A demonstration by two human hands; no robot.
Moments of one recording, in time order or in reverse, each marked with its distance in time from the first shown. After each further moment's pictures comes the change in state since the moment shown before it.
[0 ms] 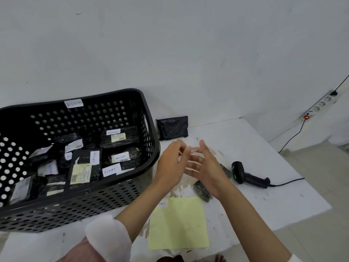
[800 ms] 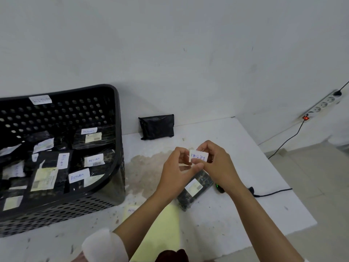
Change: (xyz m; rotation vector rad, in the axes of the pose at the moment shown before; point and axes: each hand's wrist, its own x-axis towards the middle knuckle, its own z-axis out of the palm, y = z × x) left_hand 0.034 0.022 0.102 -0.398 -0.060 -0.246; right_hand 0.037 -0.068 -0.105 -0.886 0.116 -0.325
